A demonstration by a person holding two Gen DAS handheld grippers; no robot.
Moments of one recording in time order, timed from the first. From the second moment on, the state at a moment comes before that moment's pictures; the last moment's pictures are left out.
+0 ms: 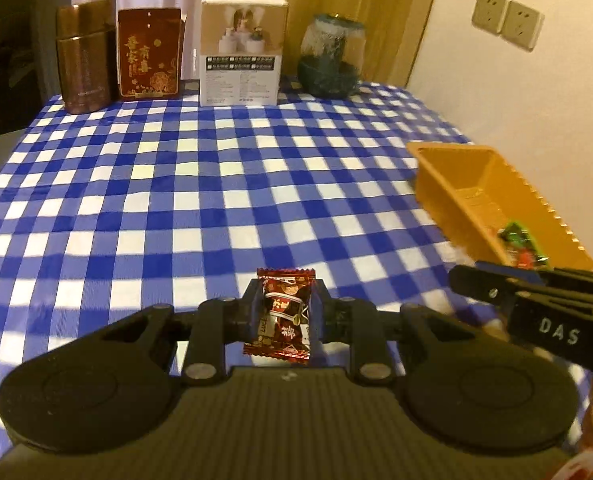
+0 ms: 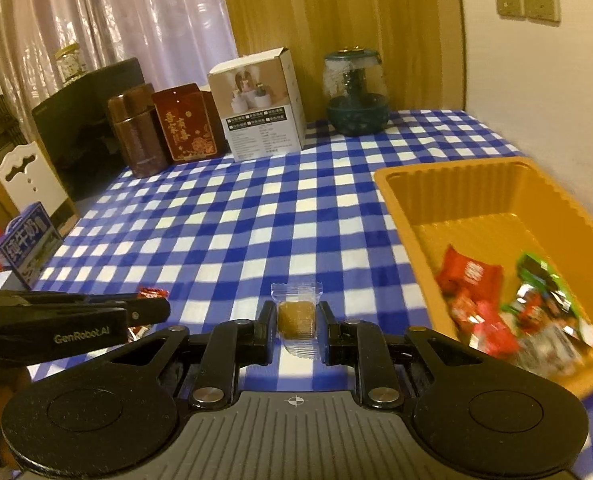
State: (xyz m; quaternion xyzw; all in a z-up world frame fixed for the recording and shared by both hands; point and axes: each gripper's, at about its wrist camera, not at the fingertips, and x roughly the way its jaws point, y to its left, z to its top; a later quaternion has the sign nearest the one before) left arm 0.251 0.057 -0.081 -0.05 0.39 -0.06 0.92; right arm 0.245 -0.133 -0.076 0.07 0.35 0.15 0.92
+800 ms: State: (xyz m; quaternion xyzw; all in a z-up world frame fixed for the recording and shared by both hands) left arm 0.163 -0.030 -0.024 -0.06 0.37 -0.11 0.92; right arm 0.151 -0.217 -0.038 0.07 0.35 0.10 0.93
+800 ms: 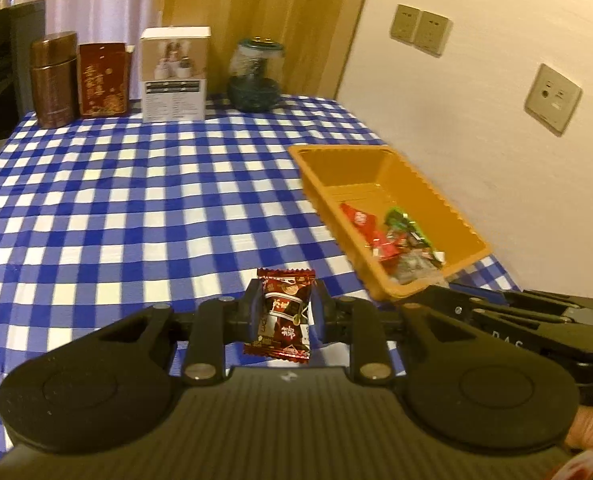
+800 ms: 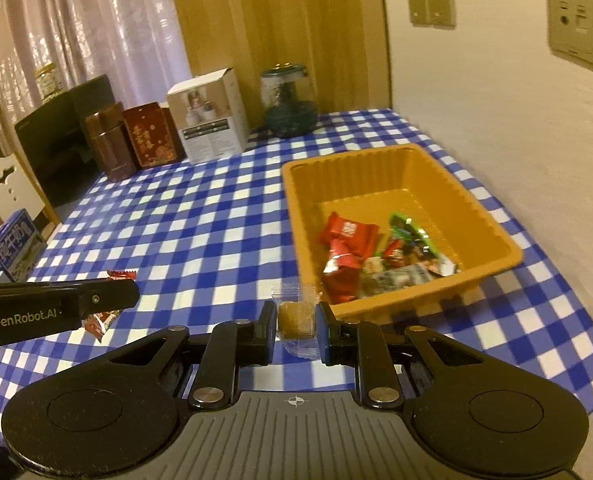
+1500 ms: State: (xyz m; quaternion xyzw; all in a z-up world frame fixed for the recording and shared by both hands) left arm 0.173 -0.102 -0.006 -0.03 0.36 -0.16 0.92; right arm 0.150 -0.282 -0.014 0.10 0.32 0.05 0.94
